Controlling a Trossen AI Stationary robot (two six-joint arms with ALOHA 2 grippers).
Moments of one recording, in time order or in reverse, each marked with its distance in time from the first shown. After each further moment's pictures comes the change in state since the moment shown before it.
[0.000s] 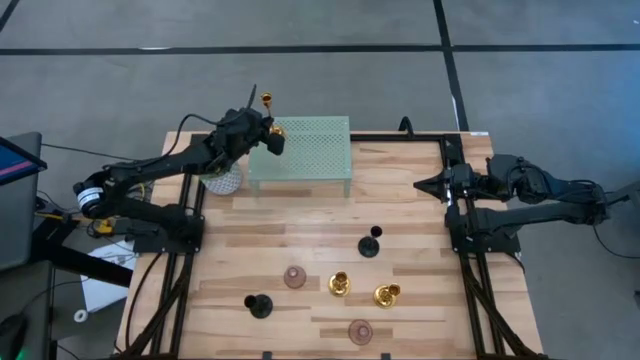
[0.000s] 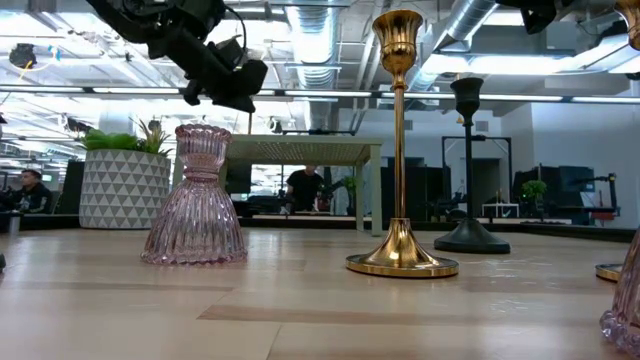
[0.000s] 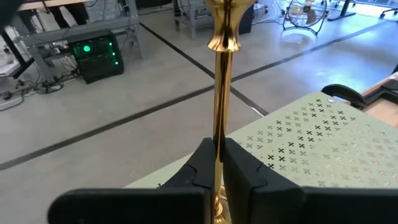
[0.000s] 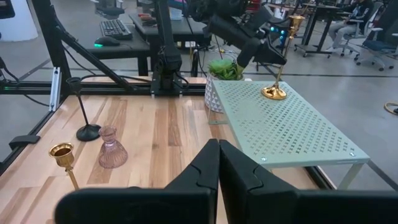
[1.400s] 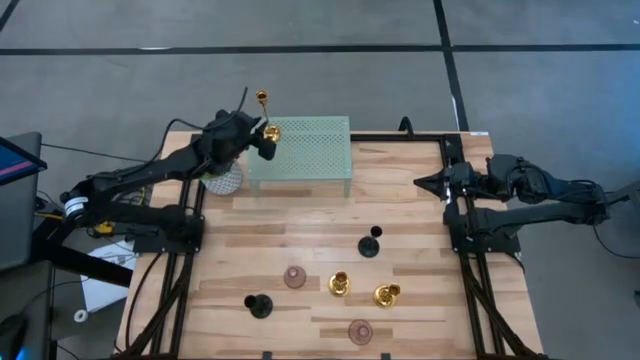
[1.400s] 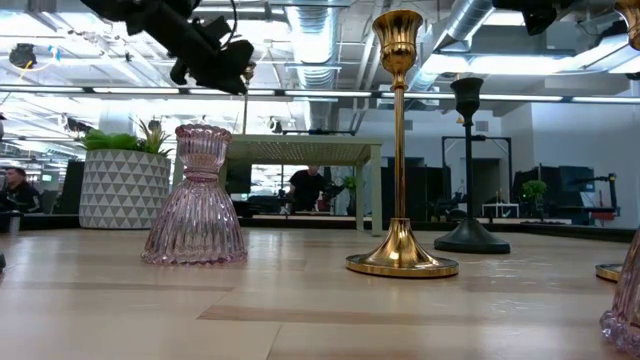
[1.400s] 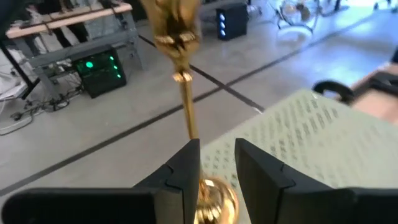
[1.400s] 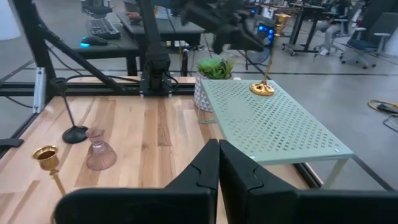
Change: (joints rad) left arm -0.078 -0.157 -0.005 -0.131 -0.053 0.074; right arm -0.002 0.000 0.000 0.000 0.045 -0.001
